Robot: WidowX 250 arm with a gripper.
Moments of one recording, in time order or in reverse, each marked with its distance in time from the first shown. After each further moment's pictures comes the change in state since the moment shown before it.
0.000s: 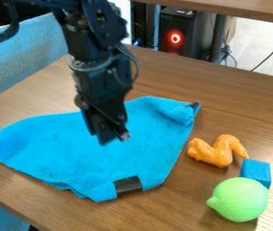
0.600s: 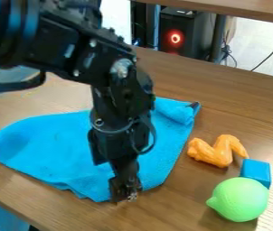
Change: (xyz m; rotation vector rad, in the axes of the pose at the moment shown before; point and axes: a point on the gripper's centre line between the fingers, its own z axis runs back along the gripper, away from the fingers) arm -0.015 -0.031 -0.039 0.068 0.087 -0.140
